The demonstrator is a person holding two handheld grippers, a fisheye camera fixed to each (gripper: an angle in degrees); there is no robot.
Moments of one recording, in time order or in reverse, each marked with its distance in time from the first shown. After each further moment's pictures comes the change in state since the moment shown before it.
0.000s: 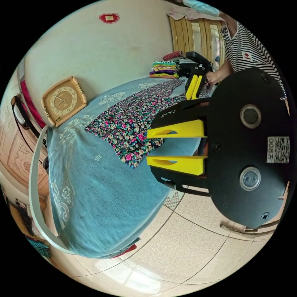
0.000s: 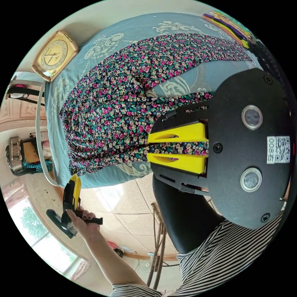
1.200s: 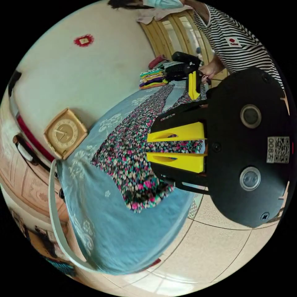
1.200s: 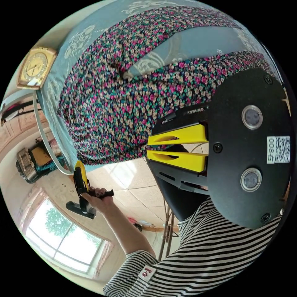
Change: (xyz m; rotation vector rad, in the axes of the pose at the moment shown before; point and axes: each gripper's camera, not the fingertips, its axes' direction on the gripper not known) left arm 0.044 0.070 0.074 0.066 0.129 0.305; right arm -0.013 0.051 0.028 0.105 -0.268 0.160
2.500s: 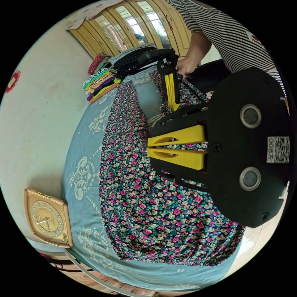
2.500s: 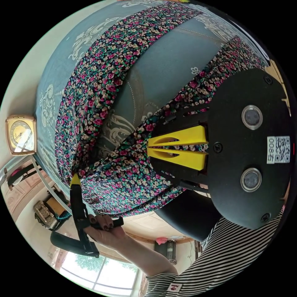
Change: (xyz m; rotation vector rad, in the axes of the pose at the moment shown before) left arm 0.202 0.003 0.319 -0.284 -0.092 0.413; right arm 0.166 0.177 -0.103 0.038 0.129 0.304
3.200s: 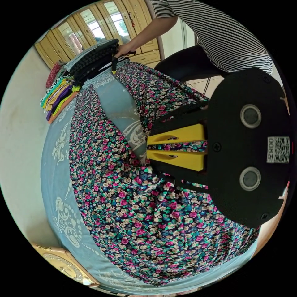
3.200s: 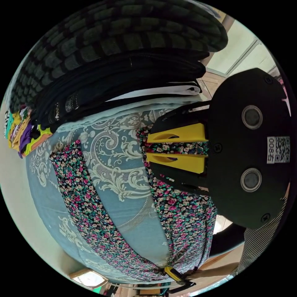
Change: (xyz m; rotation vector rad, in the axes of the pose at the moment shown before) left arm 0.061 -0.034 0.125 -0.248 -0.008 0.258; right arm 0.266 0.239 -0.184 0.000 0.445 0.890
